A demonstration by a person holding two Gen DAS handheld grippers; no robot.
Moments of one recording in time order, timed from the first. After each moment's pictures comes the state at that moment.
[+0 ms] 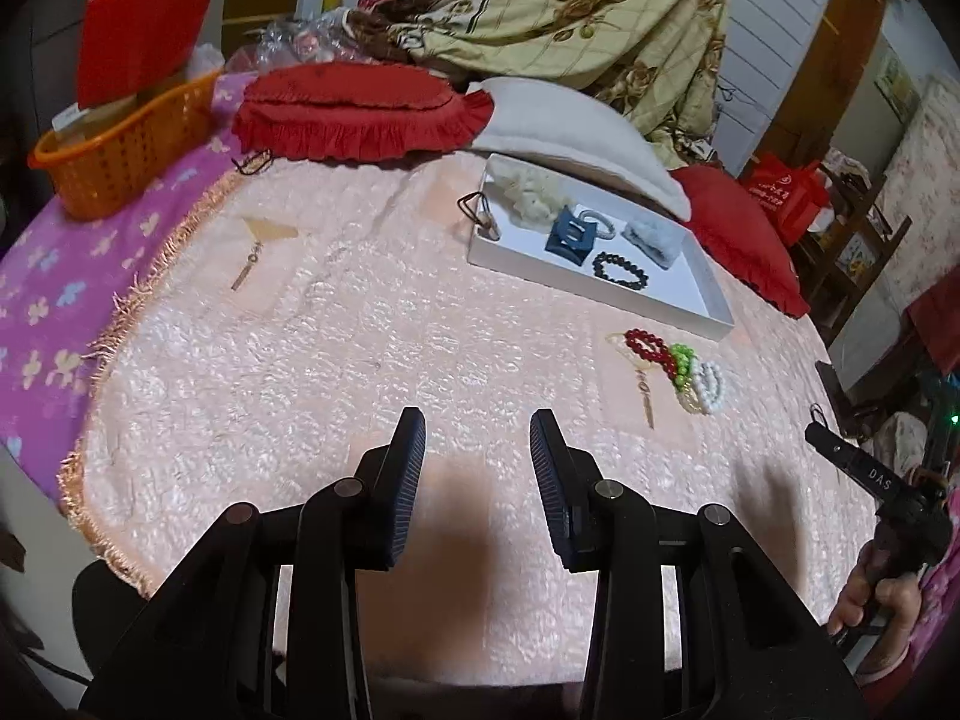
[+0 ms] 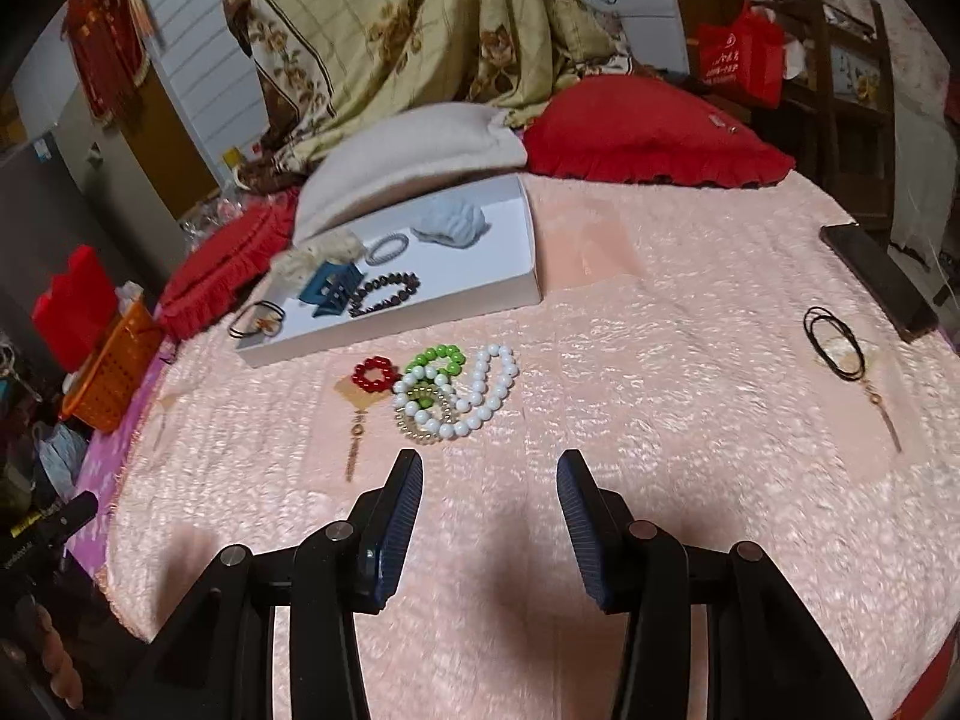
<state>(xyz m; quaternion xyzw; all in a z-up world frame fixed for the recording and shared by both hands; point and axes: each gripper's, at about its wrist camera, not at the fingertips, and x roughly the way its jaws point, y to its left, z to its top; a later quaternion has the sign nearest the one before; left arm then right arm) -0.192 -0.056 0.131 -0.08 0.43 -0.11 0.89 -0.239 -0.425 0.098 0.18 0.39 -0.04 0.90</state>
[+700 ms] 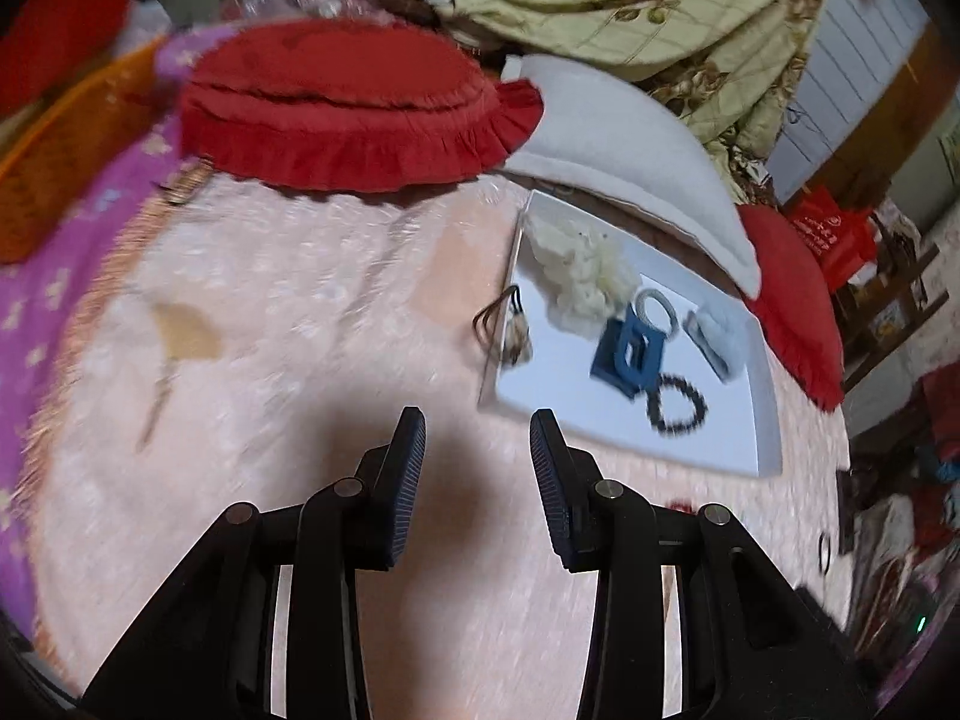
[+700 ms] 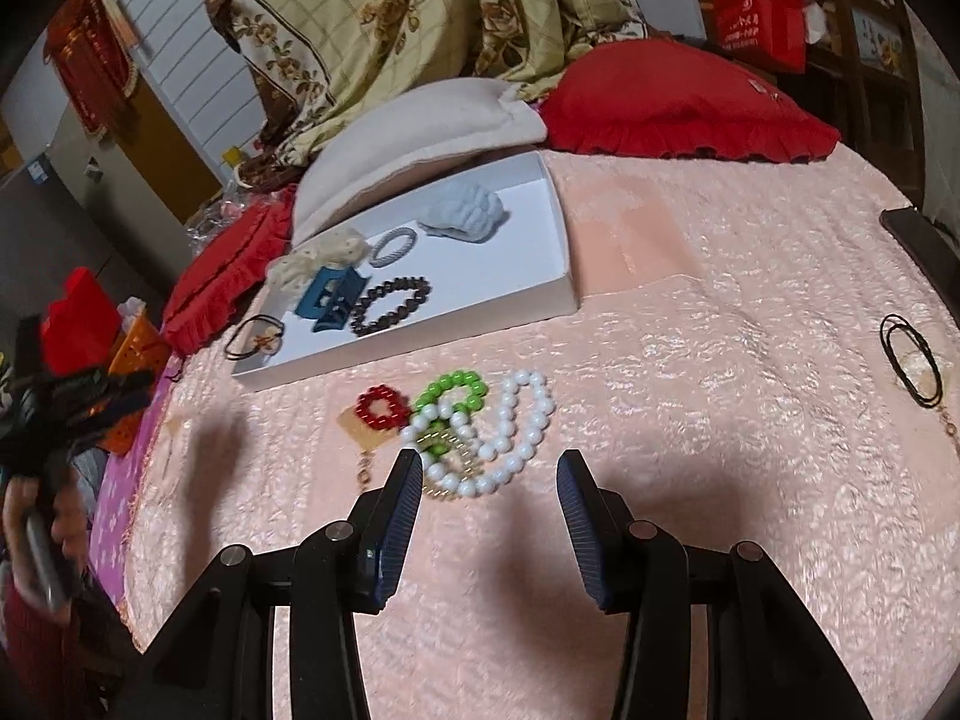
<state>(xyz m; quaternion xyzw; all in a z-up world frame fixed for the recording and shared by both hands) 0.023 -0.067 0.107 -0.14 0.50 -0.10 0.85 -0.173 -0.435 0.071 0.21 0.42 -0.02 0.88</state>
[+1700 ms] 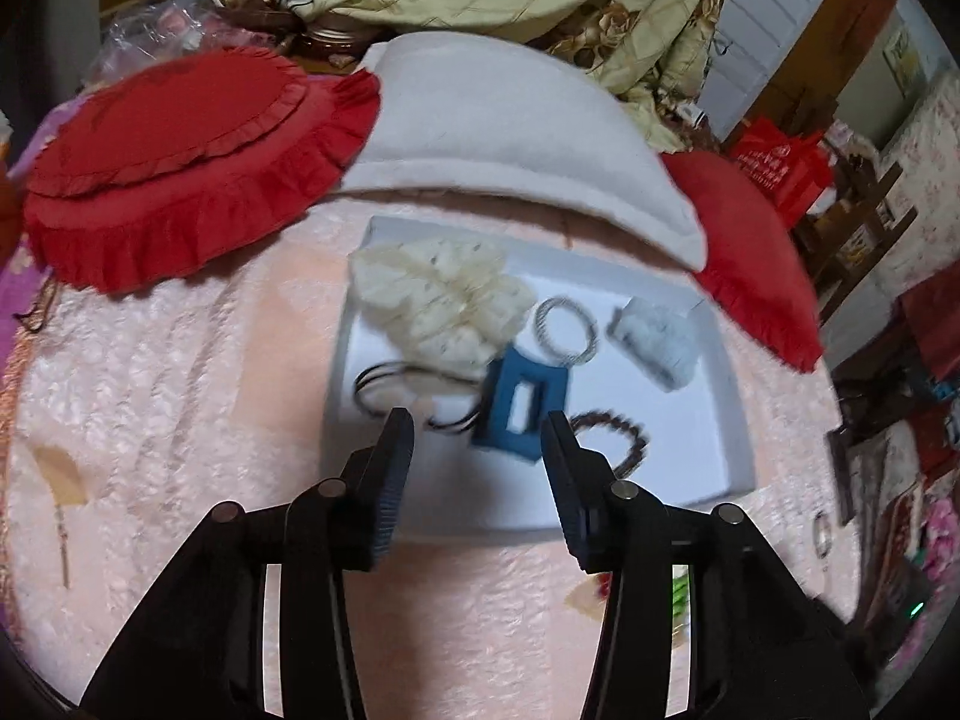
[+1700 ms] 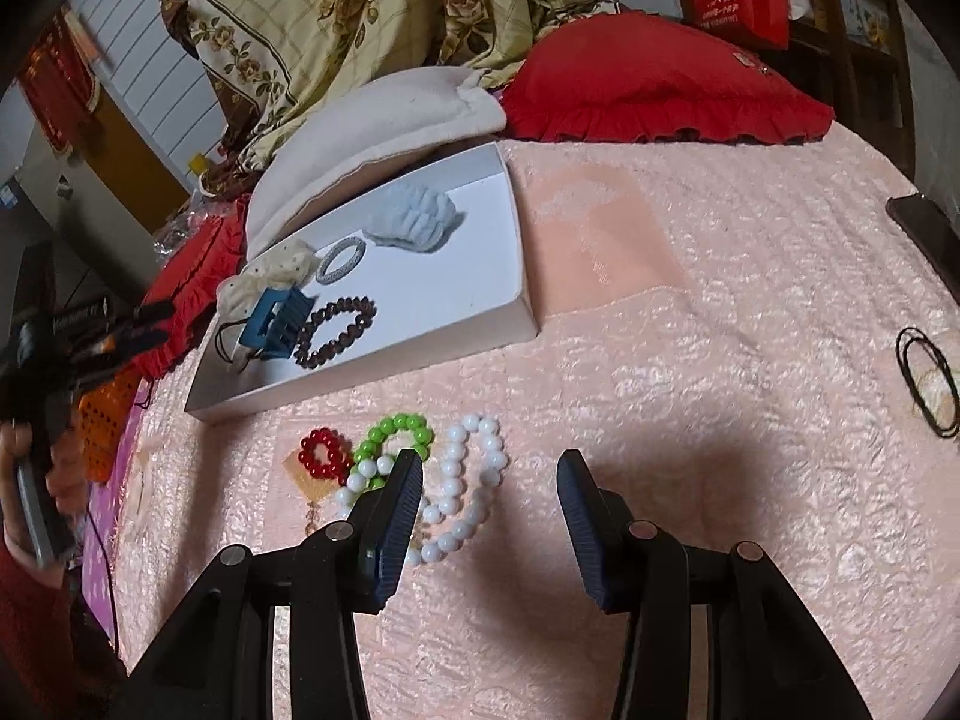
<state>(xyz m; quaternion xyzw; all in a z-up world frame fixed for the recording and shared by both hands) 0.077 -0.158 0.109 -0.06 0.50 -0.18 0.85 -0.142 -0.465 0.054 0.23 0.43 -0.04 0.87</state>
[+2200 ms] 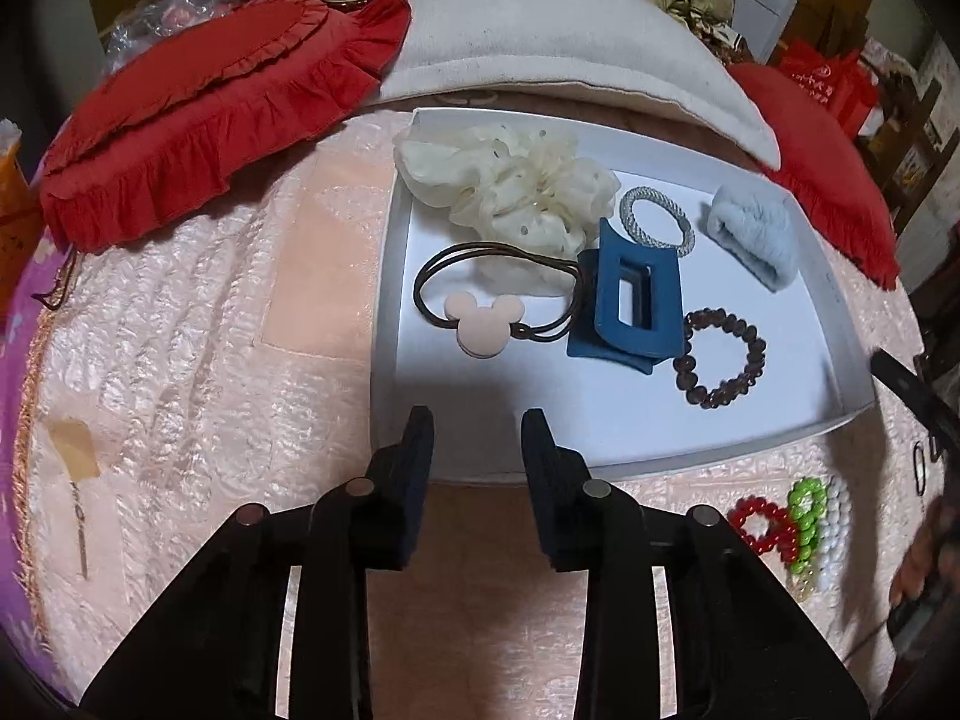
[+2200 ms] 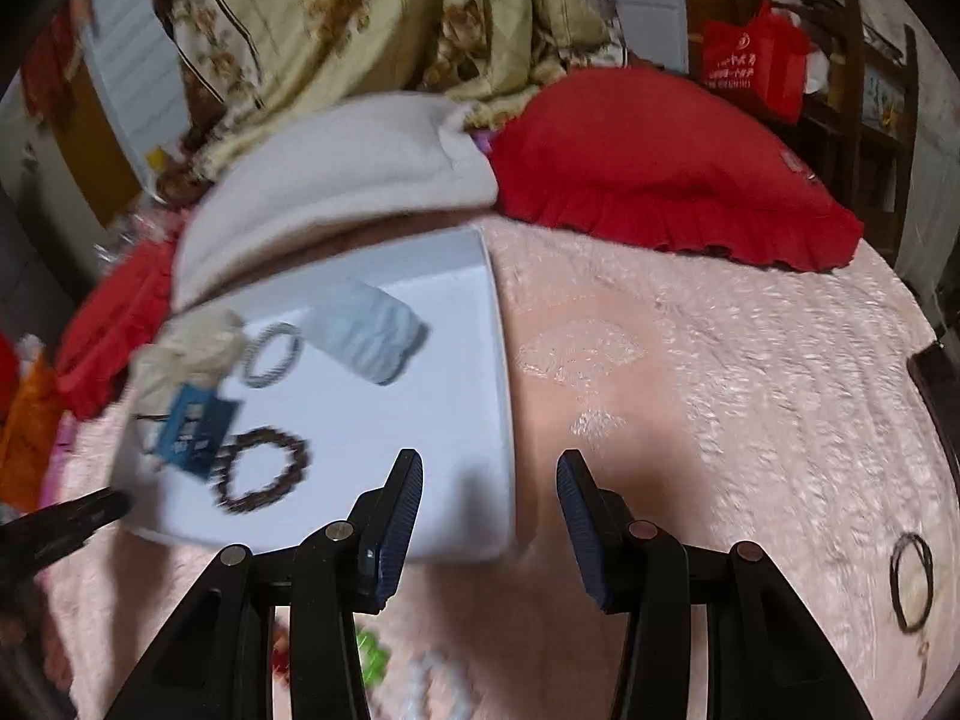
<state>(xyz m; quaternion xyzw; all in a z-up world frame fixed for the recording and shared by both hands) 0.064 -0.161 0.051 0.03 0.53 -0.13 0.84 -0.026 -0.476 0.059 0.14 0.43 -0.10 0.88</state>
